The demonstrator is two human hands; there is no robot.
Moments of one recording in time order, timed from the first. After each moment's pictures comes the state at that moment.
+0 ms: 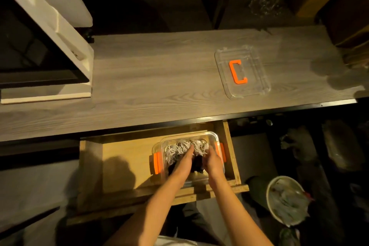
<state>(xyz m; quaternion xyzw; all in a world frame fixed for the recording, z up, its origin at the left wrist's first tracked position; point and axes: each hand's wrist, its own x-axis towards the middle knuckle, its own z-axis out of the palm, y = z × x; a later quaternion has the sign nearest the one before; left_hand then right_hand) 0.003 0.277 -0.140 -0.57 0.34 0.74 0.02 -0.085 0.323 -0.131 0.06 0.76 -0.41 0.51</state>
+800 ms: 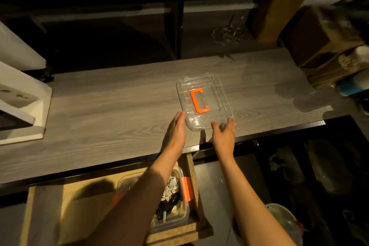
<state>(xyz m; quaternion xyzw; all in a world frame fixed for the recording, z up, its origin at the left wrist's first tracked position) -0.199 0.167 -0.143 -0.55 0.43 0.69 -0.17 -0.313 0.253 -0.112 -0.15 0.85 -0.43 0.27</state>
